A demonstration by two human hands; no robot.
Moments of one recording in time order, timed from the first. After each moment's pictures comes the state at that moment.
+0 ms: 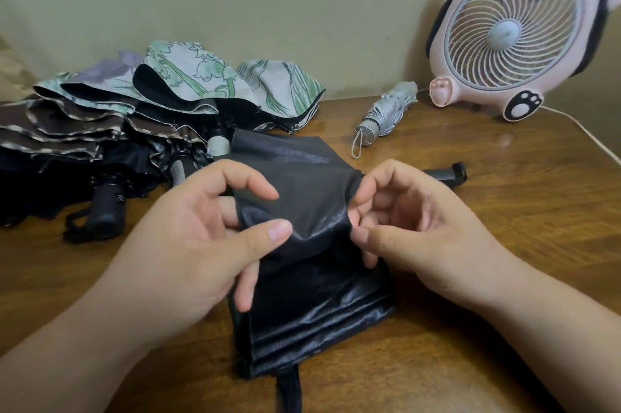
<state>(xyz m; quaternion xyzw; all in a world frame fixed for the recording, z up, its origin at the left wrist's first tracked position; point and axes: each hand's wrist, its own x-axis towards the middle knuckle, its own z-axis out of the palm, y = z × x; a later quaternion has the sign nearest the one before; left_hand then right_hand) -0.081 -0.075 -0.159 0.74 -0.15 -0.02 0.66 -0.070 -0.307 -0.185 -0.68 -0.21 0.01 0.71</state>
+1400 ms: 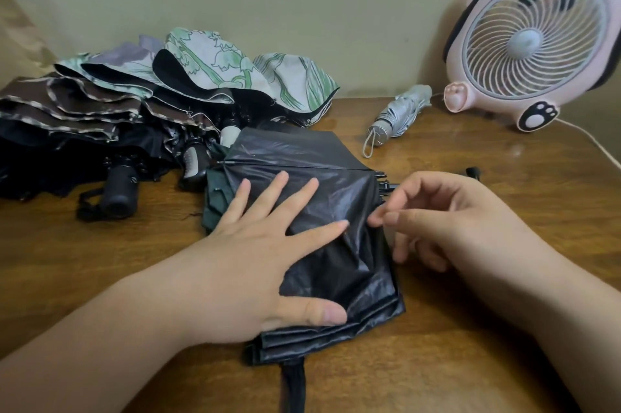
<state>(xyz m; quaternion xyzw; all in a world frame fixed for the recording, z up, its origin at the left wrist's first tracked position) -0.063 -0.079 -0.186 0.95 -0.30 -0.10 -0.03 -0.067 -0.324 -0.178 -0.77 -0.09 0.02 0.63</state>
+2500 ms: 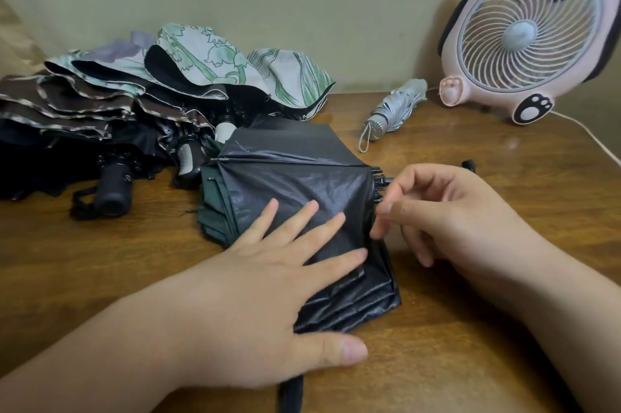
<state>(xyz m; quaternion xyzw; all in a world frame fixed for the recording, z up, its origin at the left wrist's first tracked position) -0.086 -0.095 -0.181 0.92 -0.35 -0.16 0.00 -0.066 -0.326 -0.178 -0.78 -0.10 0.01 0.62</state>
